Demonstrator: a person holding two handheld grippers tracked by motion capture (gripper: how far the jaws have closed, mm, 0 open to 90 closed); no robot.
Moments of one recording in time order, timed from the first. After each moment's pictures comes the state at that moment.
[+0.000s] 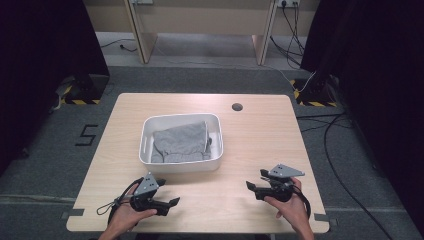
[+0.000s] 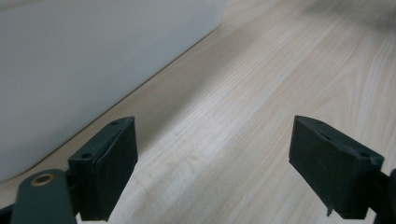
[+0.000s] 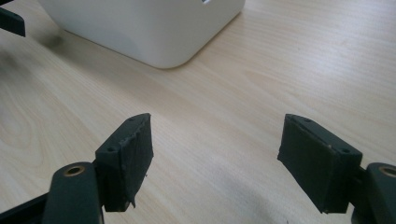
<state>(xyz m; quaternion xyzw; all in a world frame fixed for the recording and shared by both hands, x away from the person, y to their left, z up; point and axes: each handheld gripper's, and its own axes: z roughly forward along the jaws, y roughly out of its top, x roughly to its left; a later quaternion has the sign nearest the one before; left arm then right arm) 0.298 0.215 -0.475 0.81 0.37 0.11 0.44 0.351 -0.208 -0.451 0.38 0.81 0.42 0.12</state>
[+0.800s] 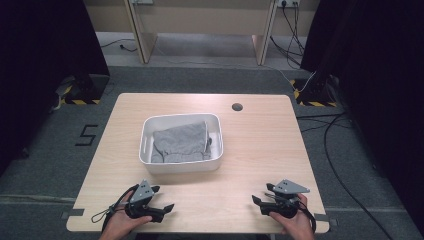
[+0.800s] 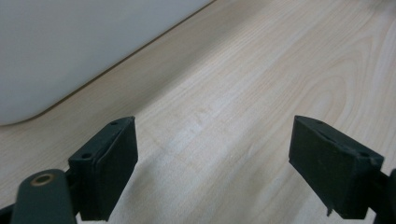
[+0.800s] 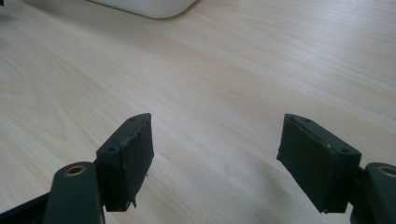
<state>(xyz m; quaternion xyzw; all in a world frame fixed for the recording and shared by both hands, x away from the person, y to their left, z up) 0.281 0.227 -0.488 0.82 0.38 0.12 0.42 0.315 -0.224 -0.472 0.40 0.82 0.40 0.13</state>
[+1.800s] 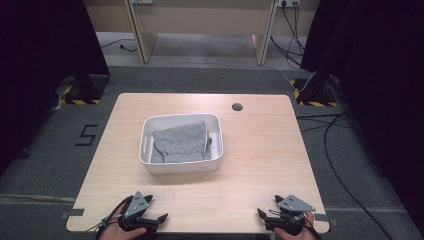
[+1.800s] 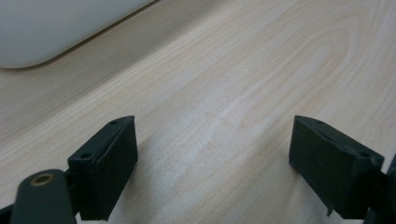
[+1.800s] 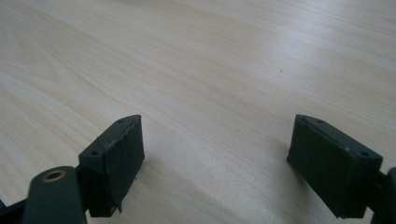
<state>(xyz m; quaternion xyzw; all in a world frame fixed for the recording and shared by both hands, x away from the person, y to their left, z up) 0.251 0.238 -0.500 0.82 0.39 0.14 0.40 0.277 -0.239 -0.490 0.41 0.81 0.38 0.16</state>
